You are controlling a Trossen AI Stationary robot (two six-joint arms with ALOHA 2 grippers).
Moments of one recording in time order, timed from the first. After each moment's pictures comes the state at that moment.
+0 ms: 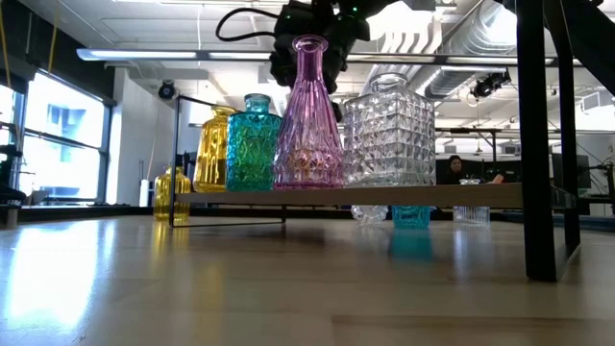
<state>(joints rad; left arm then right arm) 0.41 1.13 2.11 -1.57 -0.32 -0.12 -0.28 2.13 2.01 -1.03 -0.30 0.18</state>
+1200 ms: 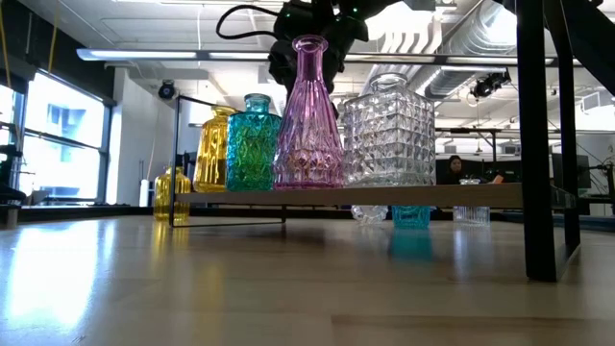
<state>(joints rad) 0.41 1.13 2.11 -1.57 -0.32 -0.13 -0.29 2.13 2.01 -0.98 -0.23 0.15</state>
